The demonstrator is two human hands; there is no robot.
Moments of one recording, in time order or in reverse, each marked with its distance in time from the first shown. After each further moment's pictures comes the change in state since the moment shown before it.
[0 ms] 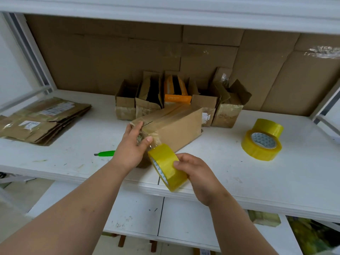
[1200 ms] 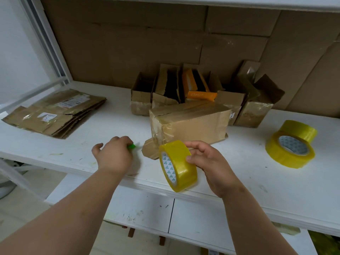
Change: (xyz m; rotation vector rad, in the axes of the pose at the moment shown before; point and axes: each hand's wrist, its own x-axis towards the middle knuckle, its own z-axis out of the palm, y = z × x) left_hand 0.010 -0.072 -0.036 0.654 0.194 -0.216; right_hand 0.038 -0.005 0.004 0.005 -0.025 -0.101
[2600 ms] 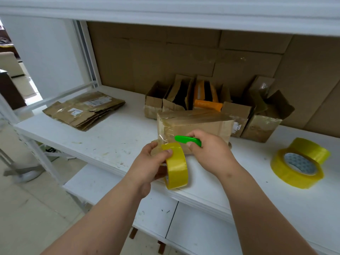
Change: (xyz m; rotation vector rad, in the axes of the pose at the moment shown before) left_hand -0.095 0.094 -0.038 -1.318 -0.383 -0.417; right_hand 0.012 -0.048 -0.022 -0.959 0.003 -0.302
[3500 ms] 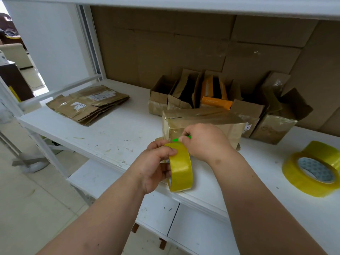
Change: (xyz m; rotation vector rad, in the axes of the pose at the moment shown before) left_hand 0.028 -0.005 -0.003 -0.218 -0.136 -0.075; right_hand 0.045 -0.020 0.010 -0.344 -0.110 -0.008
